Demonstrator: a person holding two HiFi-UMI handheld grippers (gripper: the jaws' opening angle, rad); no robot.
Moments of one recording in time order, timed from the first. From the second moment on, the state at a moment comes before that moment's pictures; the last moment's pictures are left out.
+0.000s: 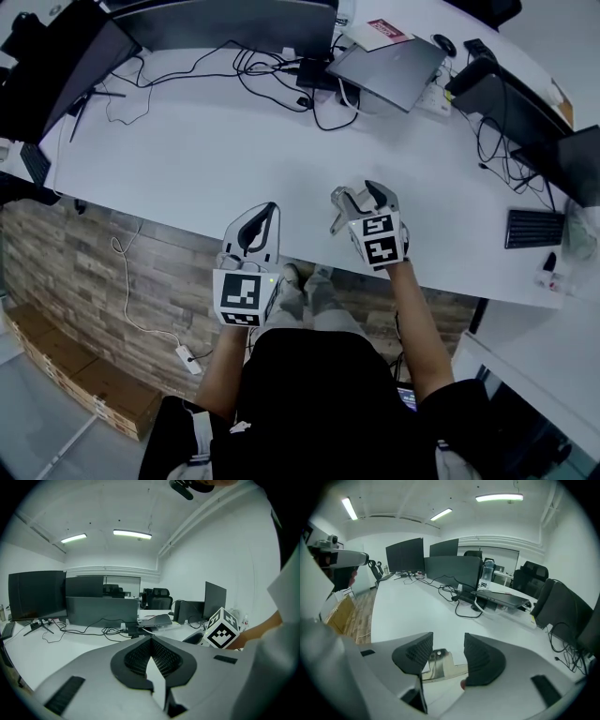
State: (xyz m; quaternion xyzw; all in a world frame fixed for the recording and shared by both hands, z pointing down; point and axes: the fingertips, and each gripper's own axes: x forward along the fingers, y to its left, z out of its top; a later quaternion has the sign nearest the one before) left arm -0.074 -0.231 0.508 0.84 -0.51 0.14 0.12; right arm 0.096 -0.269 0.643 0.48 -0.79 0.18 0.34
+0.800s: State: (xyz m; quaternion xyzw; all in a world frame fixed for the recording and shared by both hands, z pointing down) left arm -0.061 -0.233 0.427 0.86 -0.51 0.09 0.07; right arm 0.111 -0.254 0.501 0.54 -0.80 0.12 0.23
